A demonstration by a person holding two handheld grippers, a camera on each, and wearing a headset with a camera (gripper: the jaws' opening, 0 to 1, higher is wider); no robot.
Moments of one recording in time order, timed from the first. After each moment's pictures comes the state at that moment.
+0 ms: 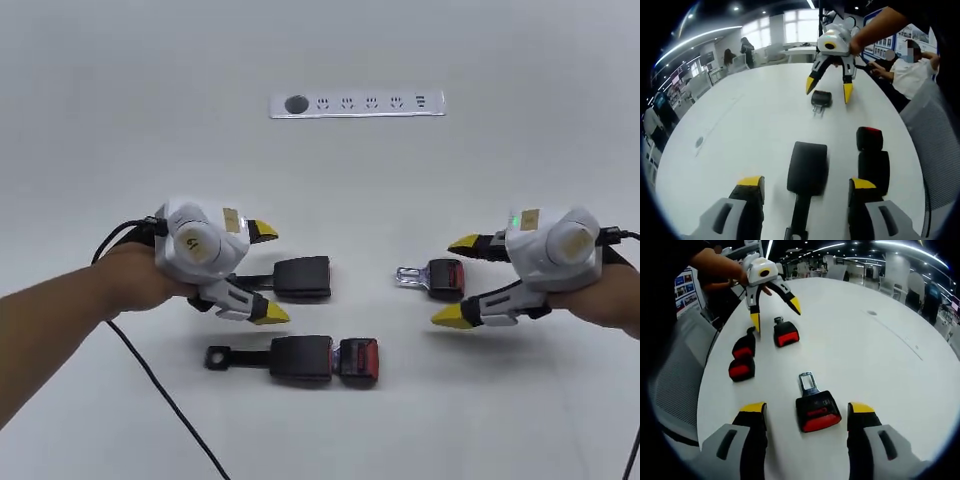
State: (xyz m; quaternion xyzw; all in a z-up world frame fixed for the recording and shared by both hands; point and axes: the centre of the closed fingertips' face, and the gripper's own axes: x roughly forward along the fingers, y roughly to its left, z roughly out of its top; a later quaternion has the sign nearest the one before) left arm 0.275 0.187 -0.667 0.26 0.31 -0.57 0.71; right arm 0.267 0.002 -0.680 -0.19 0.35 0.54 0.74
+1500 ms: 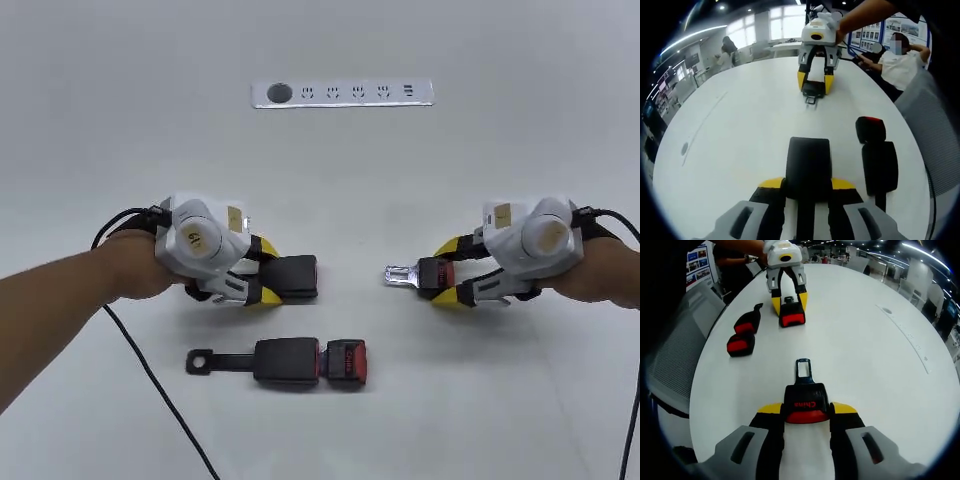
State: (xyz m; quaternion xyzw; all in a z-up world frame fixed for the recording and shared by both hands) left arm 0.280 0.172 -0.691 0.28 0.32 -0.61 0.67; right arm 0.275 -0.010 -0.695 -0.28 0.36 0.57 0.68
